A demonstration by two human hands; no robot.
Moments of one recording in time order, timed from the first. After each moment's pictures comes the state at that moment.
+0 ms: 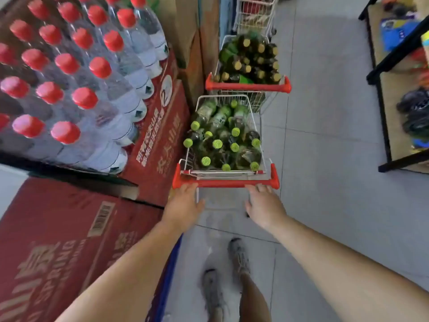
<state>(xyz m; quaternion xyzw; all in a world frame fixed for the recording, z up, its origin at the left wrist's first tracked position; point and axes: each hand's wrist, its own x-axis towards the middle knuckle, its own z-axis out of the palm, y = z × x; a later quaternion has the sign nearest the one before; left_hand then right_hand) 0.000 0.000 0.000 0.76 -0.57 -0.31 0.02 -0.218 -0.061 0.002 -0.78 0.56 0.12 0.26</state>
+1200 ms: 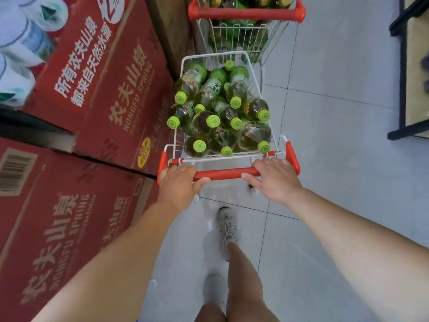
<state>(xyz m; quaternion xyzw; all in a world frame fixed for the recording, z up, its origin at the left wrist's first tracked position) -0.070 0.021 -0.106 0.75 -0.63 -0.21 -0.05 -0.313 -0.067 -0.097 -0.84 0.48 0.16 0.19</state>
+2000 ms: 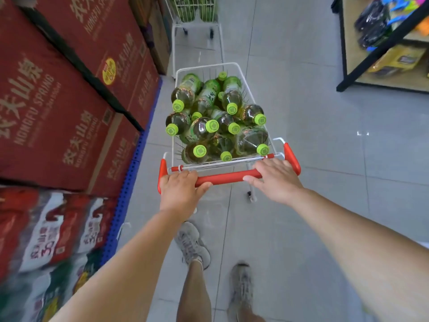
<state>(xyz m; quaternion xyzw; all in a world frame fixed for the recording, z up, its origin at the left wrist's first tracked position) -0.308 0.356 -0.112 0.75 -0.63 -0.21 -0.05 -0.544 0.274 -0.099 -0.82 0.51 0.15 0.20</state>
